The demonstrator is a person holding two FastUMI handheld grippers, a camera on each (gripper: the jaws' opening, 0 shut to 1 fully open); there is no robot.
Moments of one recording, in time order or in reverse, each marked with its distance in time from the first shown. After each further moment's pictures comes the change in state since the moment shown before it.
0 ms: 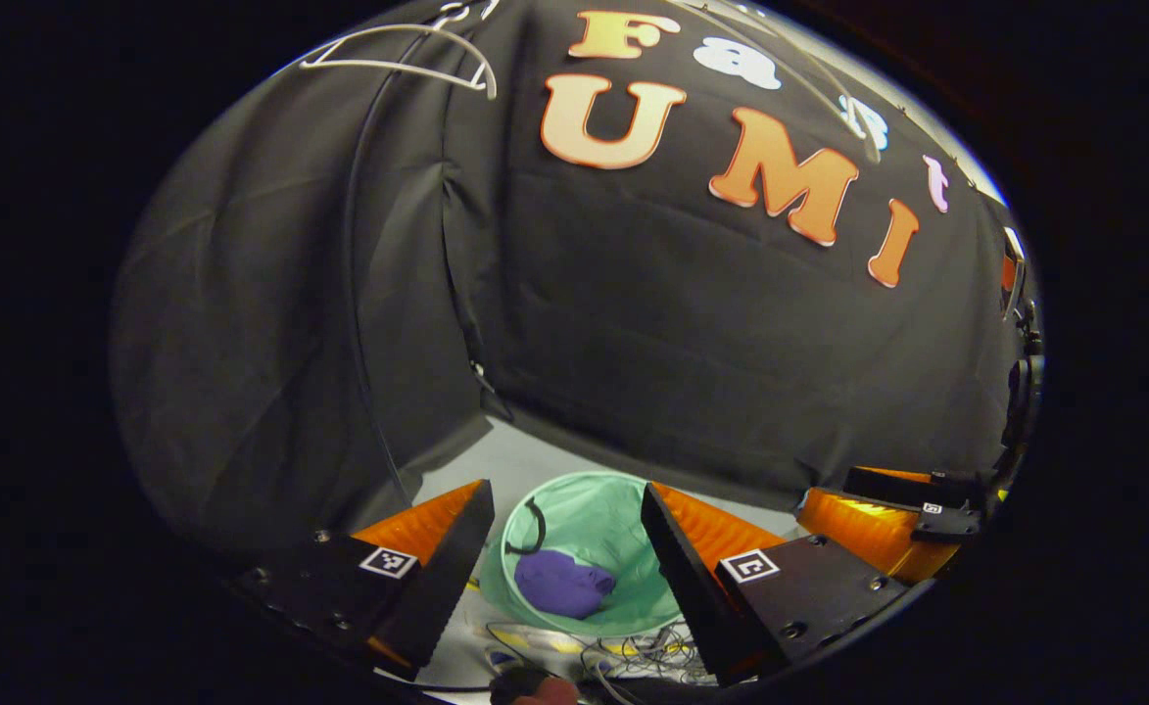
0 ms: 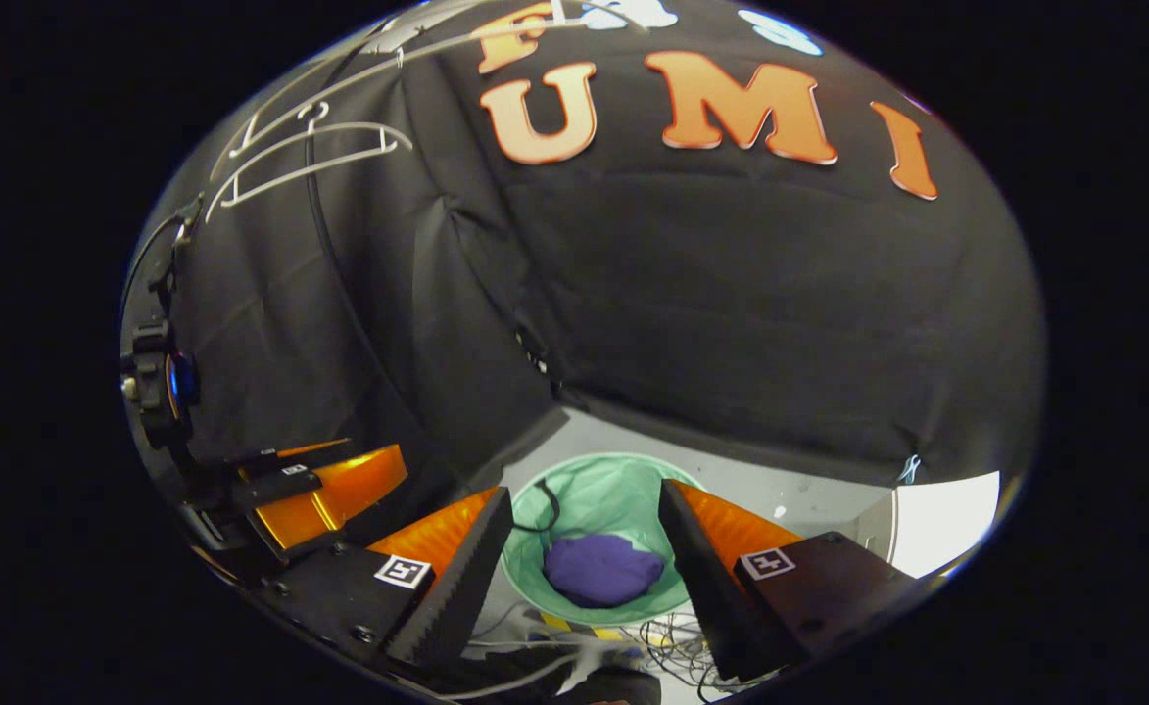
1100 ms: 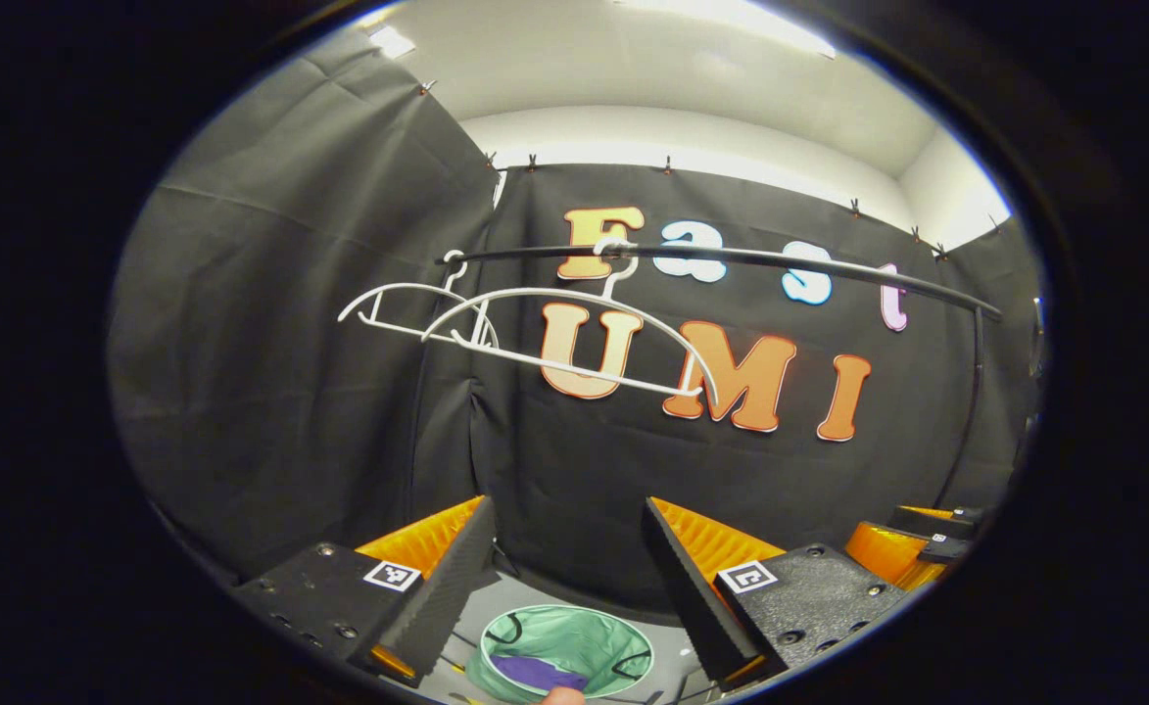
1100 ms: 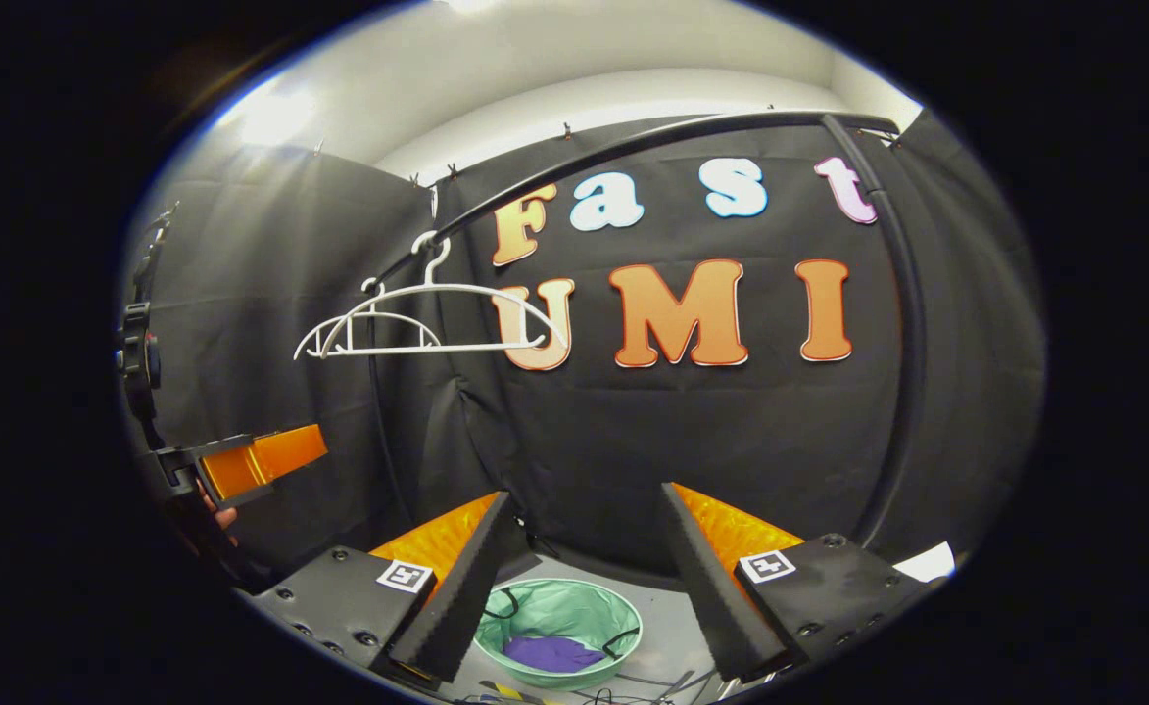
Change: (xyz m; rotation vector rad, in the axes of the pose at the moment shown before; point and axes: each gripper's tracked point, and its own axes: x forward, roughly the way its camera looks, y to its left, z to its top) left arm -0.207 -0.093 0.119 -0.006 -0.541 0.097; right arm -0.270 -0.081 0.103 -0.057 -0.515 0.005
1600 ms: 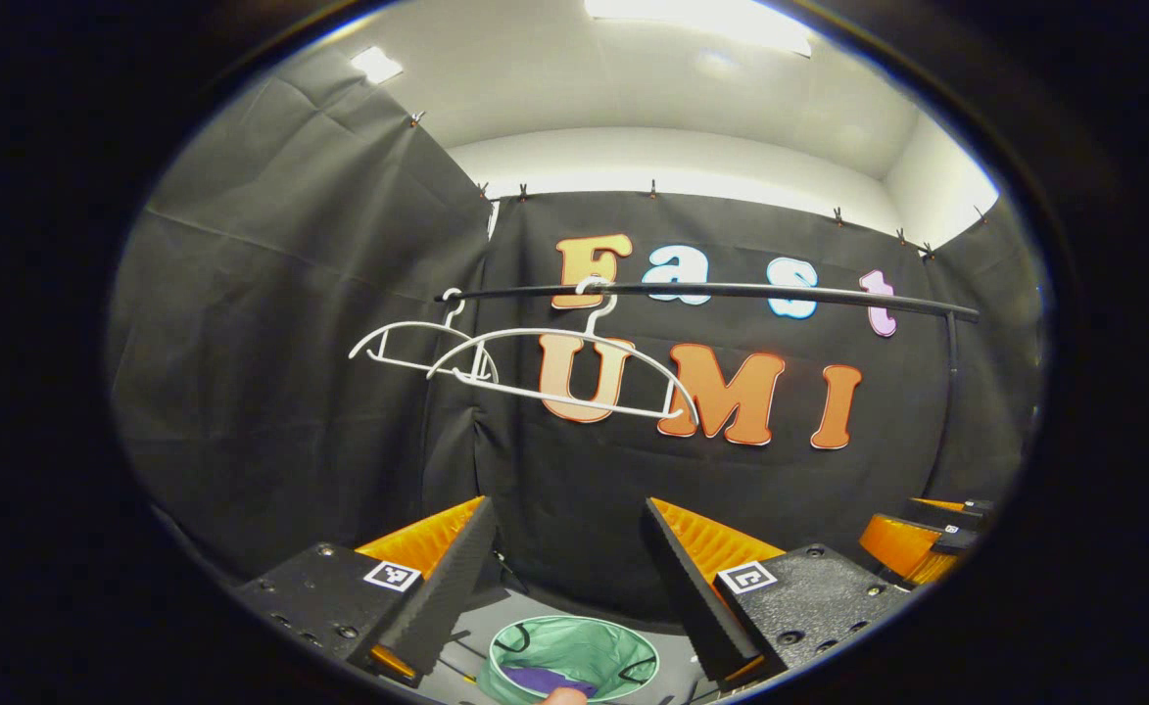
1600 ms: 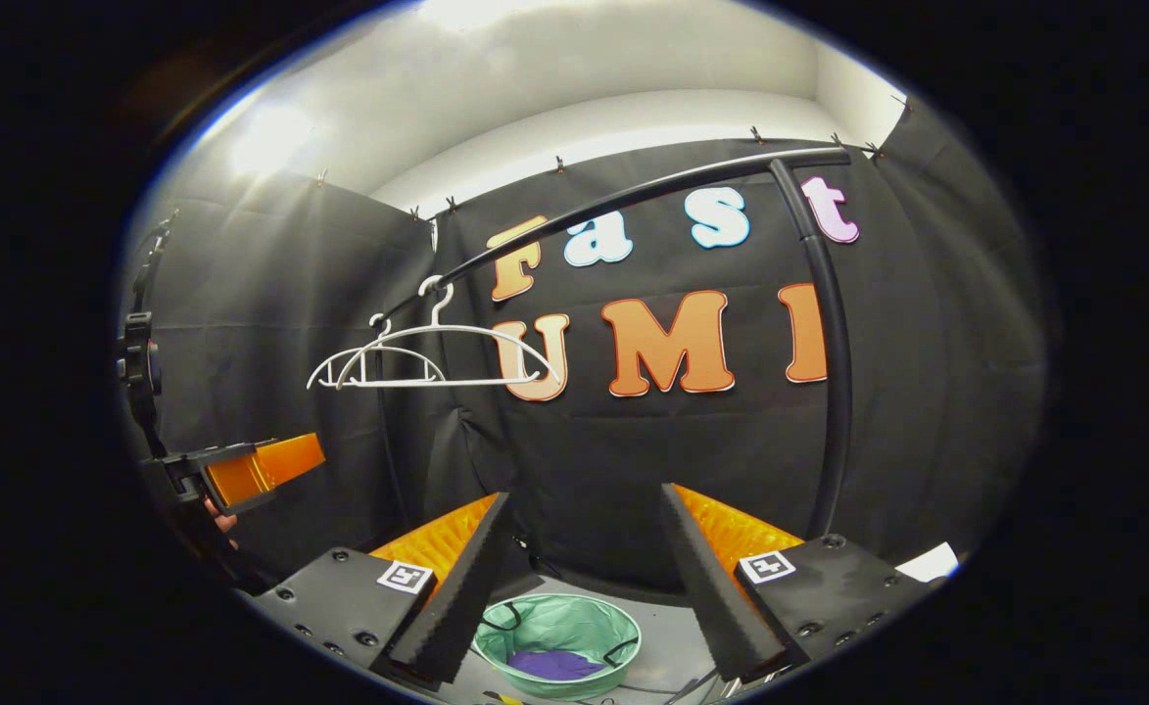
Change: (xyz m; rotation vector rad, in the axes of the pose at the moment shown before) left arm 0.000 0.000 0.000 0.000 0.000 0.000; right arm -0.037 -0.005 0.014 -0.001 -0.059 0.013
